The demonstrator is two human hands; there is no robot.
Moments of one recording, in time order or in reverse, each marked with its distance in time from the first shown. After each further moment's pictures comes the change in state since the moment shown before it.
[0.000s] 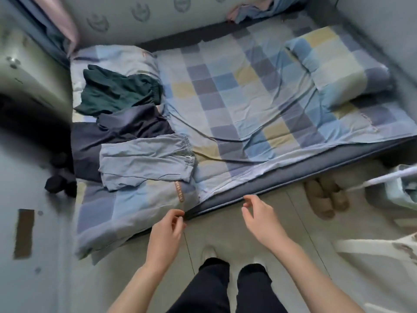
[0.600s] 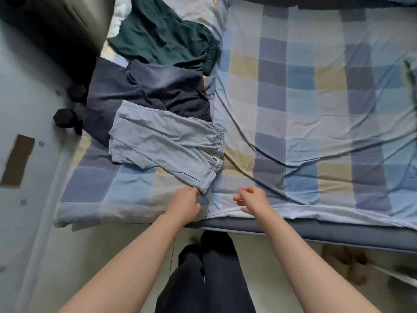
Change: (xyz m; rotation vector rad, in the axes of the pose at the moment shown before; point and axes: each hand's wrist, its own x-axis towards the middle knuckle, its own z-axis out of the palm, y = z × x) left_hand 0.255 -0.055 0.044 0.347 -0.289 -0.236; right_hand 0.292 -0.068 0.086 0.263 -0.364 0.425
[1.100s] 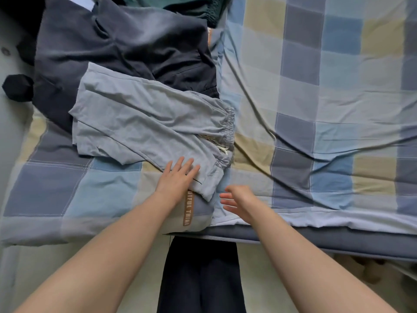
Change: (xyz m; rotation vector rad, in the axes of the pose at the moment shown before) left_hand 0.179 -0.091 0.055 0.554 -0.046 0.181; right_hand 0.169 0.015 0.092 0.201 -0.156 0.360
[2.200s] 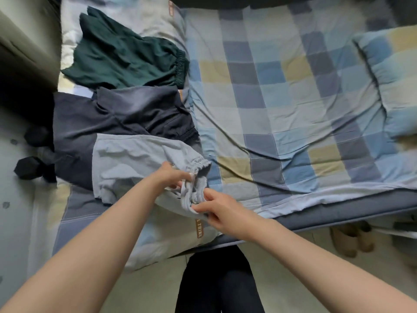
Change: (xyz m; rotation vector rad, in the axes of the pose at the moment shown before) left_hand -0.059 -0.039 -0.170 -1.103 -0.144 -0.351; right_hand -0.213 -0.007 0.030 -1.061 -0.048 -1.238
